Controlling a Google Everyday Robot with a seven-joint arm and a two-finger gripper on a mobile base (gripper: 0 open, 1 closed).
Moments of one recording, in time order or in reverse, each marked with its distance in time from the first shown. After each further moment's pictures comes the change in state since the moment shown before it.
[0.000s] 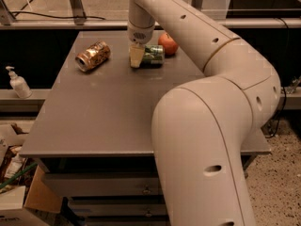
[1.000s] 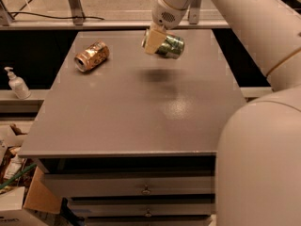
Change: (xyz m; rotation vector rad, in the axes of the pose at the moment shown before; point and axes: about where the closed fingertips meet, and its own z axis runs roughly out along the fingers) arm 0.033 0.030 -0.102 0.021 -0.214 0.078
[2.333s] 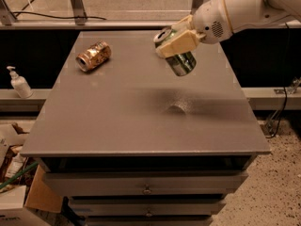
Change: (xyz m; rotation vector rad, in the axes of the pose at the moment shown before) arm 0.022 0.077 -0.089 -0.121 -0.599 0.177
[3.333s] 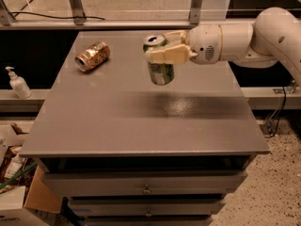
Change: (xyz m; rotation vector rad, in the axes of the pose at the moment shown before) arm -0.010 0.025 0.021 -0.108 -0.407 0.049
